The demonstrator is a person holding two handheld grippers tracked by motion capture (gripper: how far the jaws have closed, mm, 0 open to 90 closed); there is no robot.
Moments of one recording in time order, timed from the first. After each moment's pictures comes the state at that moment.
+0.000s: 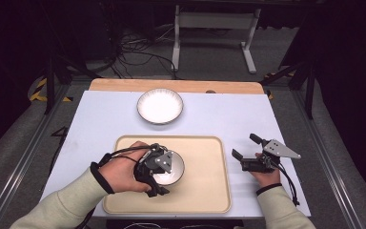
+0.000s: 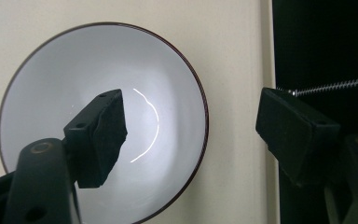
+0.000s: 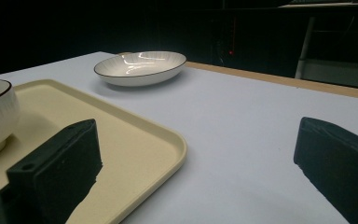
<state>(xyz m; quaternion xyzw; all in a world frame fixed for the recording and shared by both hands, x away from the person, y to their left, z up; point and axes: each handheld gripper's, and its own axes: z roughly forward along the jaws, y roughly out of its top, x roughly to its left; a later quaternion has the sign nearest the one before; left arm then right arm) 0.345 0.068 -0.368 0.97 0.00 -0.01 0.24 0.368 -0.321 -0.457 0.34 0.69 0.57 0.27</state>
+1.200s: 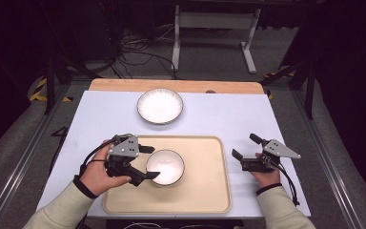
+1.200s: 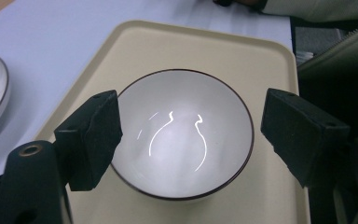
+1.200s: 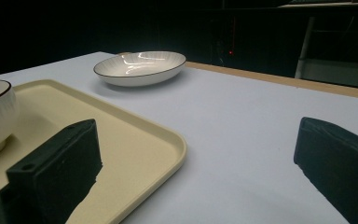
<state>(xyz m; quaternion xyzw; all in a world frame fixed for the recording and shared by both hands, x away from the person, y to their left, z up) 0.351 0.142 -0.379 0.88 0.11 0.05 0.46 0.368 -0.321 -0.457 0.34 0.69 0.57 0.27</state>
